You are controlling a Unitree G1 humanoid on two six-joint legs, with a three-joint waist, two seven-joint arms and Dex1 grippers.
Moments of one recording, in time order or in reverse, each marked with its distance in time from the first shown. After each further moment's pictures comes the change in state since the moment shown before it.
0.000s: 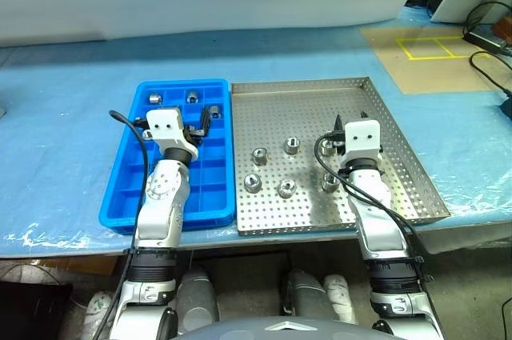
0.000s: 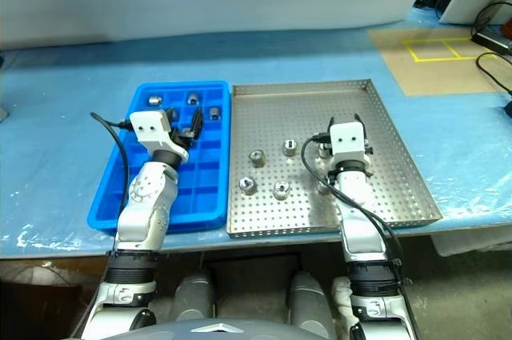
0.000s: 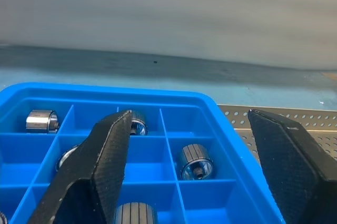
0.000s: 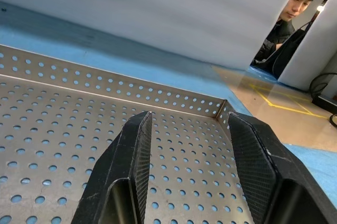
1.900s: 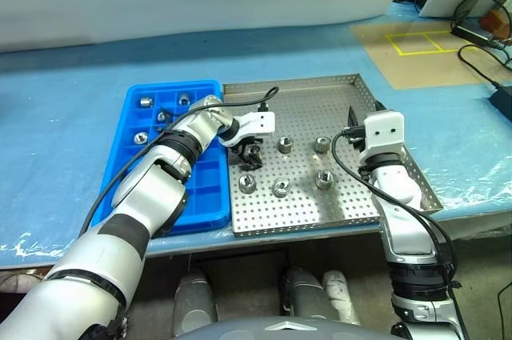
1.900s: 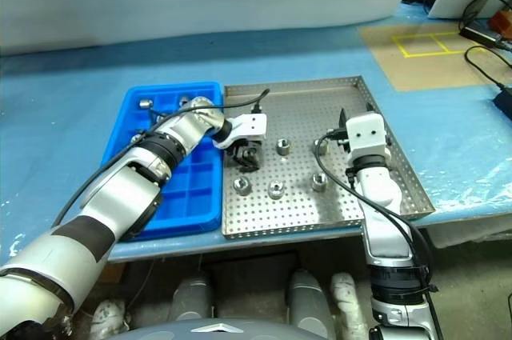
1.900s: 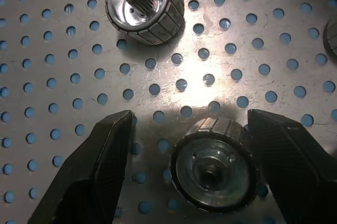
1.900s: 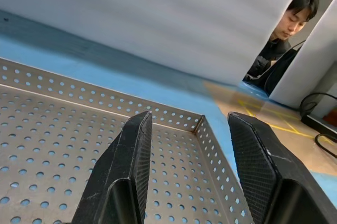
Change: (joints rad) left arm -0.891 0.159 -0.587 1.166 0.403 -0.125 -1.129; right arm 0.037 -0.107 -0.050 -0.155 0.055 0.059 0.132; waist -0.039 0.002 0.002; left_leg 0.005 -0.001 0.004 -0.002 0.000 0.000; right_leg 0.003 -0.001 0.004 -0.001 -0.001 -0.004
